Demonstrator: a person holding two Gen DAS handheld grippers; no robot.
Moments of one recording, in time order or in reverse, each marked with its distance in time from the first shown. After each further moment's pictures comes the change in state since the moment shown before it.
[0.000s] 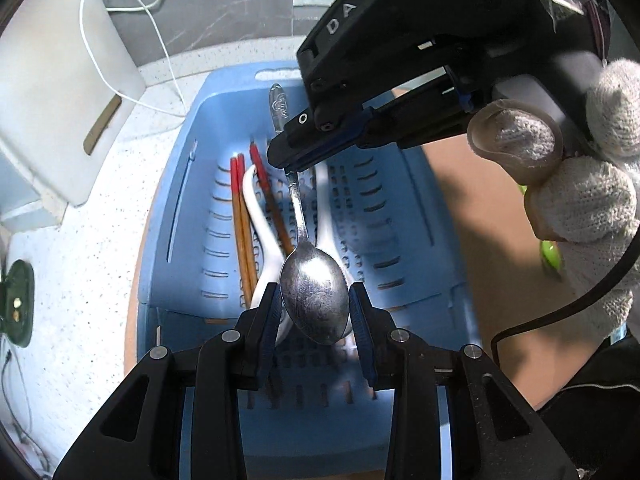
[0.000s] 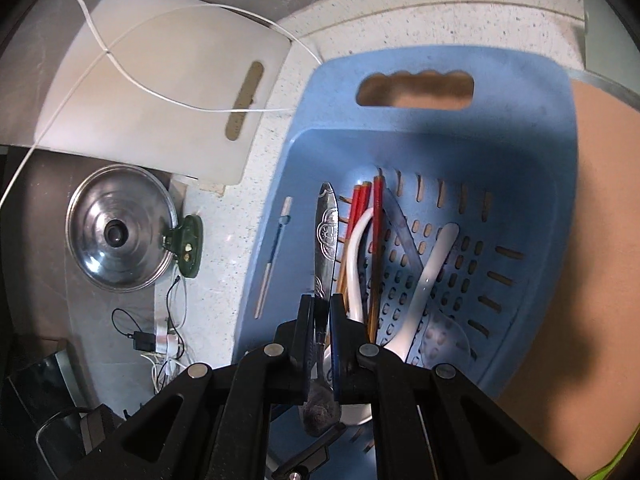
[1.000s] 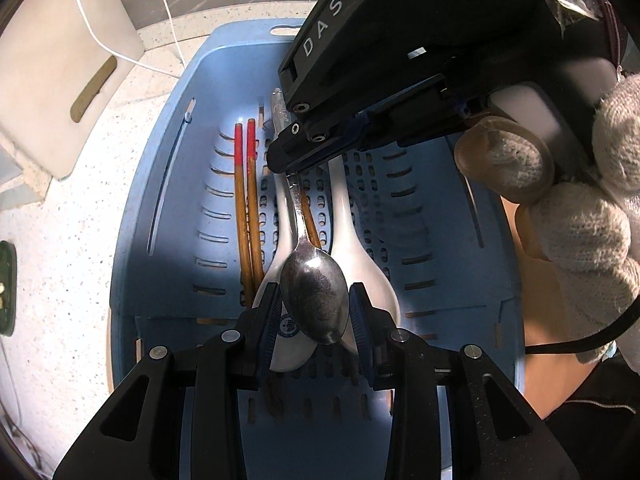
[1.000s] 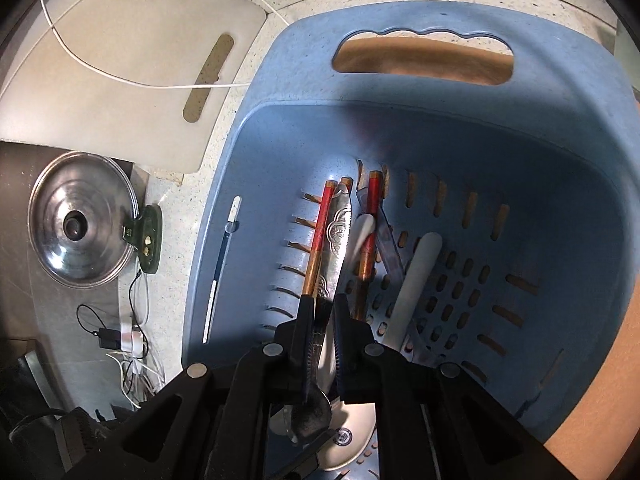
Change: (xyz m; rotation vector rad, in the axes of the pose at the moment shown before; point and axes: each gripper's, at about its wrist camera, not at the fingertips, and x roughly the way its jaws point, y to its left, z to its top) left arm 0.035 0.020 0.012 -0.065 0.083 -0.017; right arm 0.041 -0.001 0.015 -0.036 0.054 -0.108
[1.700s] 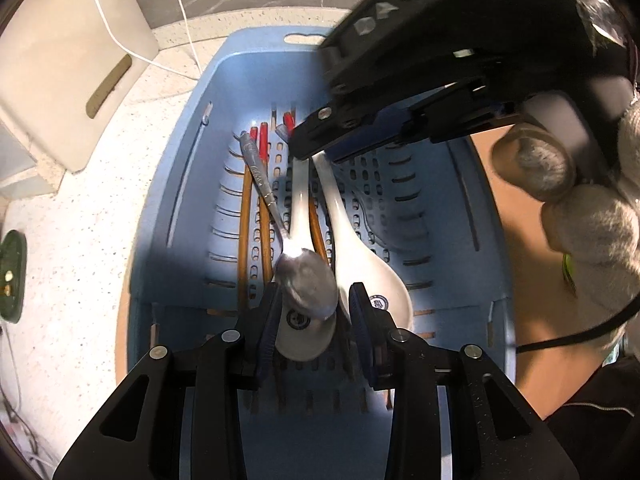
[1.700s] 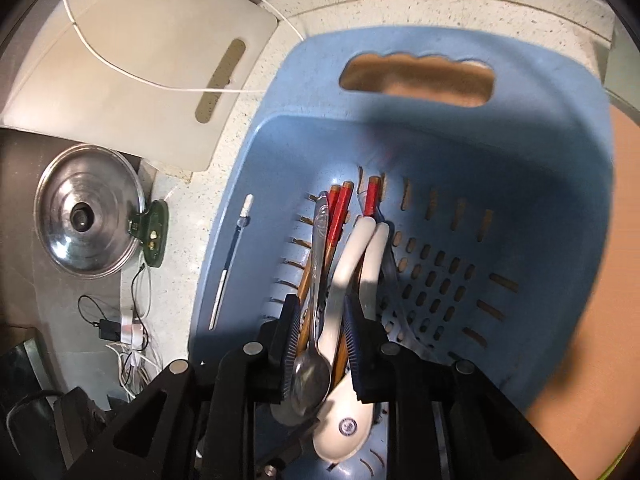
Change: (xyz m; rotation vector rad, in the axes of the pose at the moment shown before) left arm -0.011 0.008 -0.001 -0.033 -0.013 0.032; right arm -0.024 -0.002 -0.009 -0.048 -0.026 0.014
